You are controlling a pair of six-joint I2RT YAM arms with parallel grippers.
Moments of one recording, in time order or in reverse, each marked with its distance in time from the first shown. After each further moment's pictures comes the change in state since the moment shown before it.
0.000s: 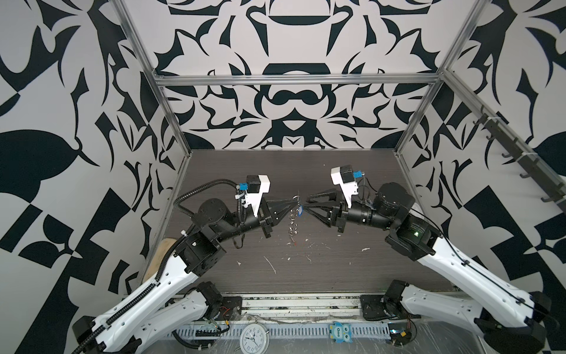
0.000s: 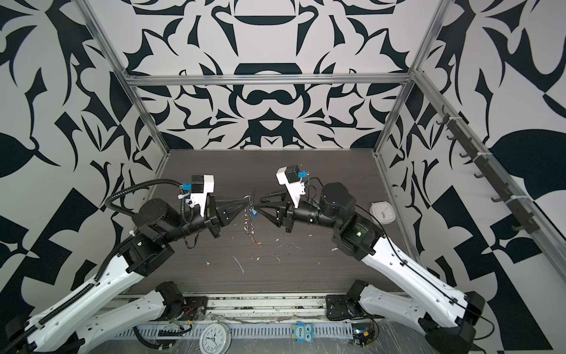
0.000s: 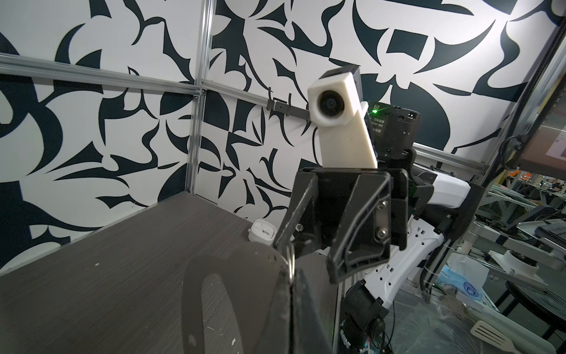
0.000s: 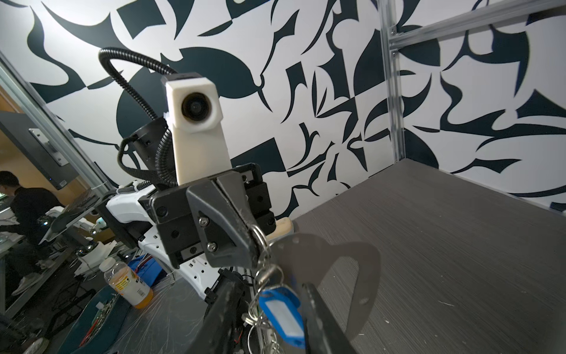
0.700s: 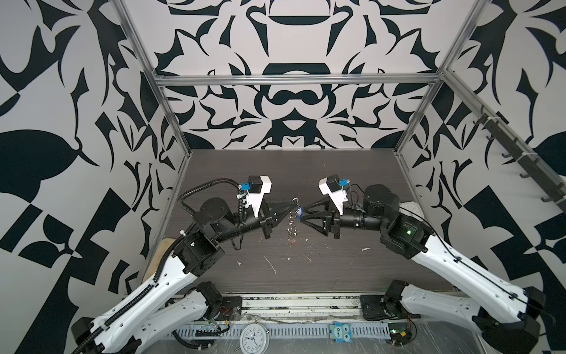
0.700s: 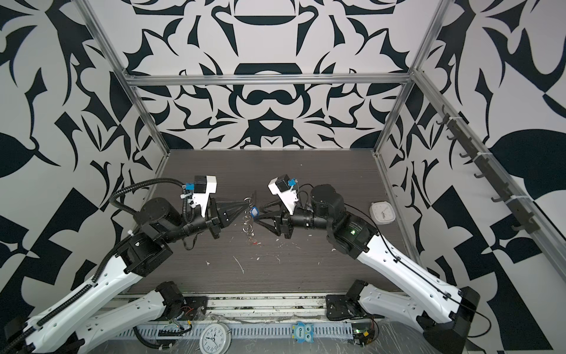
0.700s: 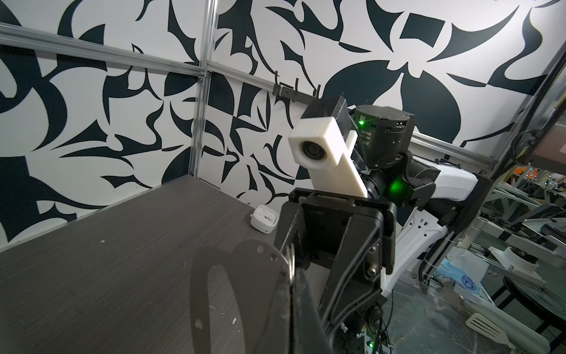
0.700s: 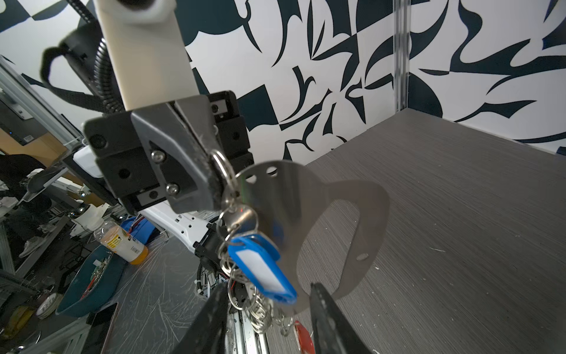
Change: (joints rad) left arm 0.000 -0.004 0.014 -0.082 -0.002 0.000; right arm 0.000 0.048 -0.022 -0.134 -0.072 -0.090
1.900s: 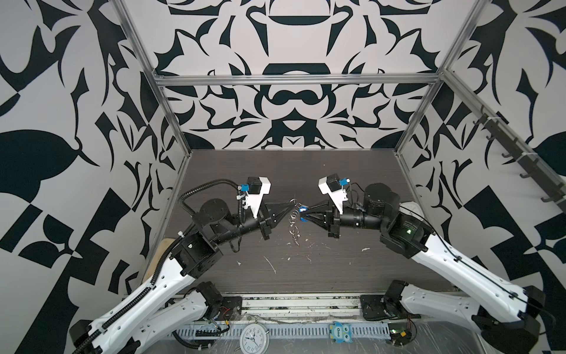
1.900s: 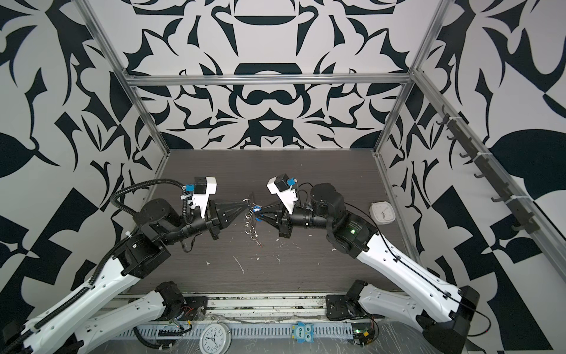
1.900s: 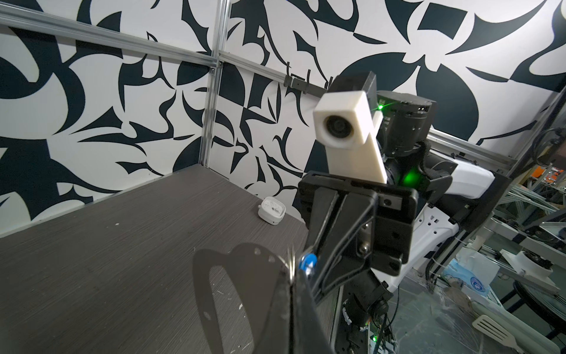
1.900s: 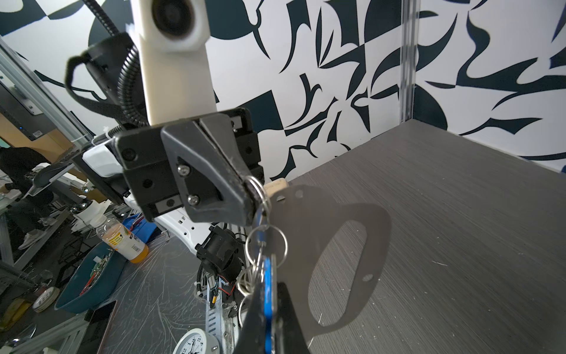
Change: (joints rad) left arm -0.002 -0.023 0.000 -0.071 -0.051 0.005; right arm 0.001 0.002 0.023 0.004 0.005 -0.021
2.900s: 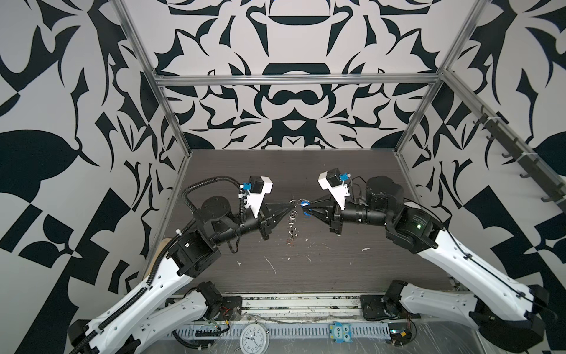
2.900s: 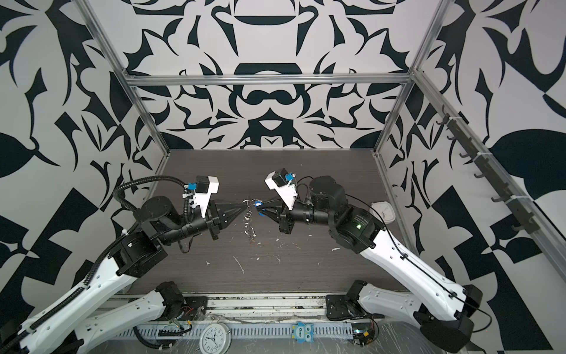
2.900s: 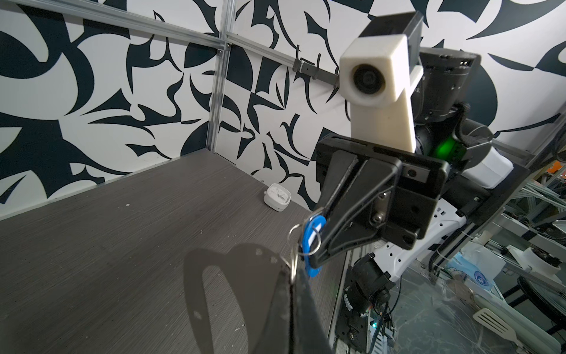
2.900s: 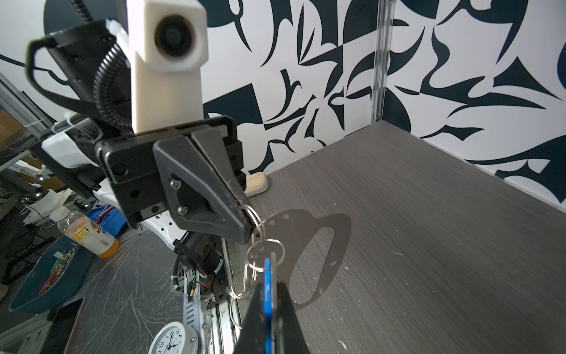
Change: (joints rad) left arm -0.009 0.018 0.068 -0.130 -0.031 0.018; right arm 0.013 0.057 0.185 -0.229 0.100 -0.117
